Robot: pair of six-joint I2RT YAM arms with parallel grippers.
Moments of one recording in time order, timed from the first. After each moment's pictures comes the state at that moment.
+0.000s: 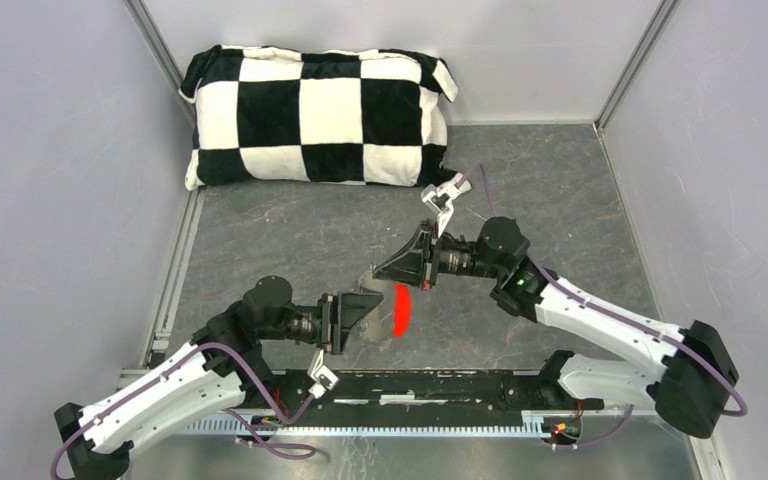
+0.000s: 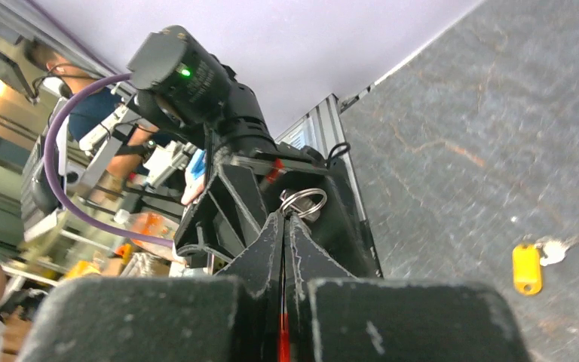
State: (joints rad) left arm -0.90 0.51 0.47 -0.31 0.57 2.09; right arm 0.85 1.14 0.69 0.52 -0.62 0.78
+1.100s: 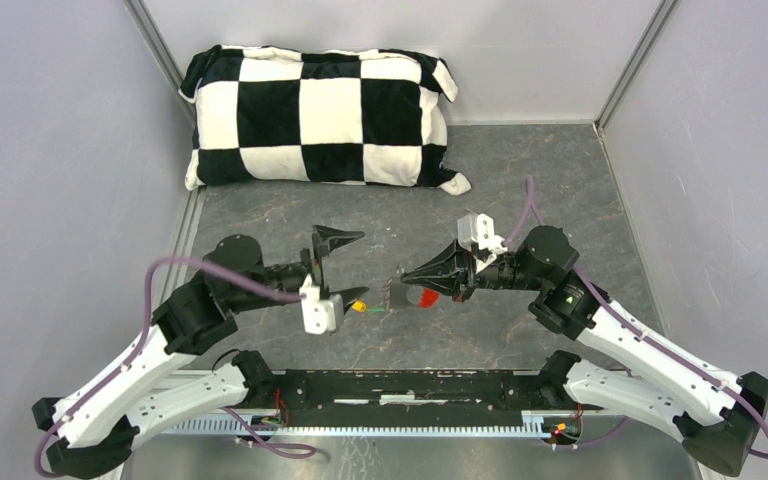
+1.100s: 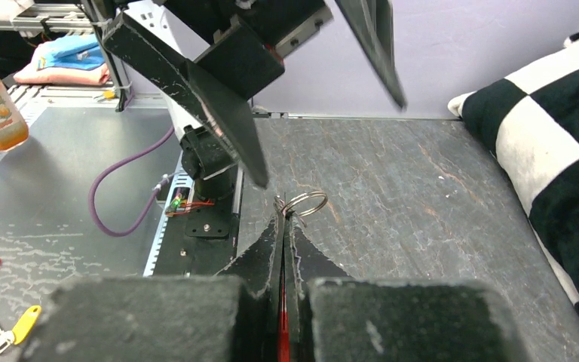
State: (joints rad) left arm -0.90 0.70 0.99 -0.48 0.41 0.91; right arm 0.85 0.85 0.79 0.17 -0.69 0.02
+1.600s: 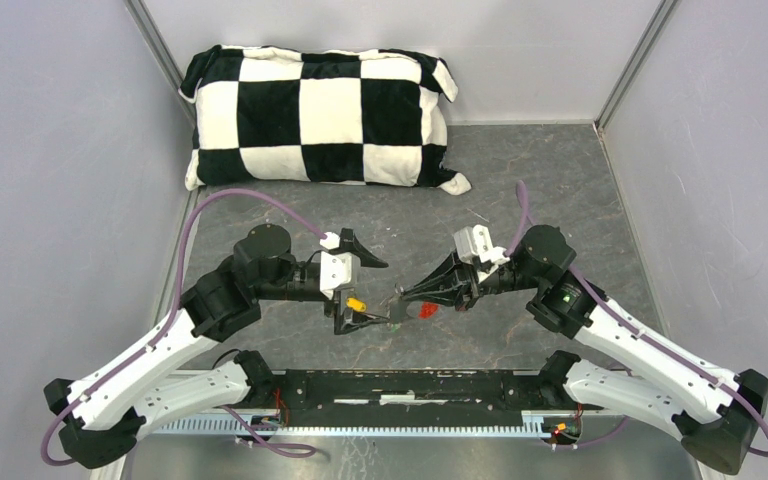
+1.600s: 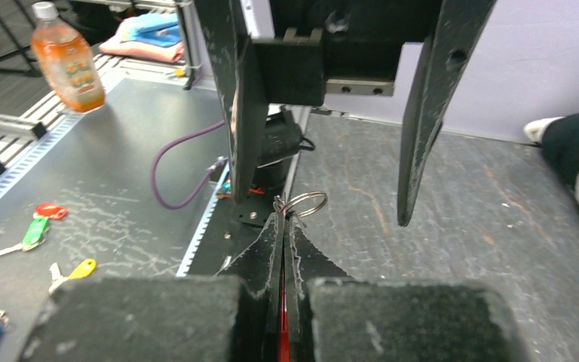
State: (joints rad) left arm -0.90 0.80 0.99 -0.43 0.65 0.30; right arm 0.85 0.88 0.78 0.19 -0.92 0.00
